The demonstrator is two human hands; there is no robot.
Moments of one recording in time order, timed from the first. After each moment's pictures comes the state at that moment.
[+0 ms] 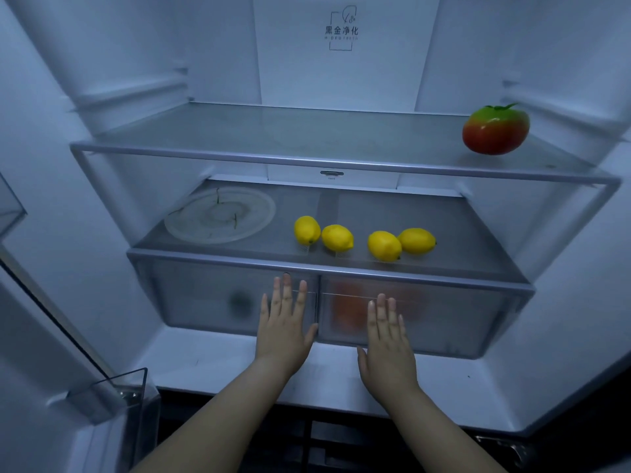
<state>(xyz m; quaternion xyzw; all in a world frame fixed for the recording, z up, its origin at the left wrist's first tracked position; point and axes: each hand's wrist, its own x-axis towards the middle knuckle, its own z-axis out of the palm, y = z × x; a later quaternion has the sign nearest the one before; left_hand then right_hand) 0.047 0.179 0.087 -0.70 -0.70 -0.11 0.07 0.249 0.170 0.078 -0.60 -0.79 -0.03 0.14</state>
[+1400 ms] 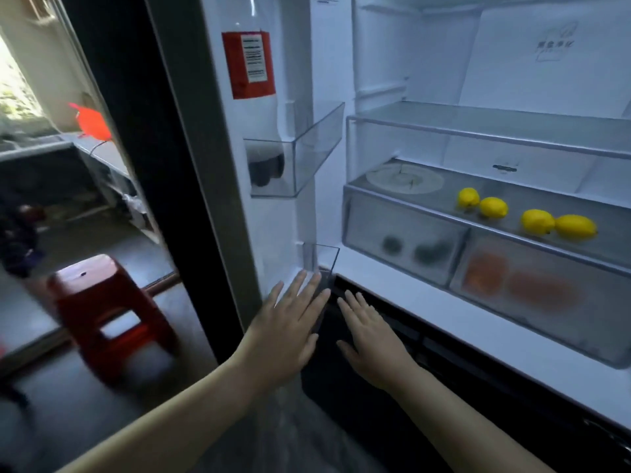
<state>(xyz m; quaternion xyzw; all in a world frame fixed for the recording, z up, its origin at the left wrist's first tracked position) 0.012 -0.239 0.193 -0.63 -0.74 0.02 0.23 0.143 -0.094 0.140 -0.19 -0.97 0.11 0.10</state>
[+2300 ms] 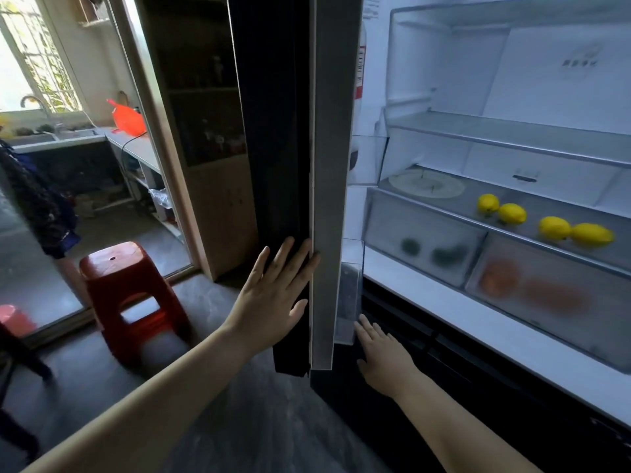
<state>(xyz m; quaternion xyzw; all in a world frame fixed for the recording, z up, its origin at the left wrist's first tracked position) -0.021 -0.300 0.208 -0.56 -0.75 -0.02 0.34 0.147 -0.138 0.113 -0.25 -0.96 0.09 -0.06</state>
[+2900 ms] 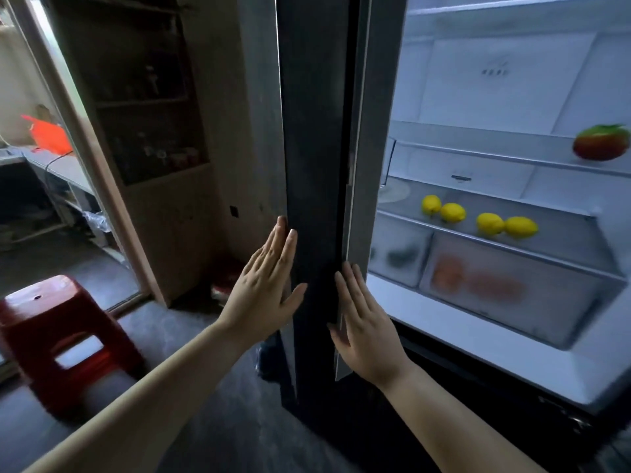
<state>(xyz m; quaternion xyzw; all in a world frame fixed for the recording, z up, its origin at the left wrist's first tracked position) -0.010 -0.223 0.232 -0.64 -0.68 -0.28 0.22 0.165 -0.113 0.173 -0.16 -0.93 0.01 0.32</state>
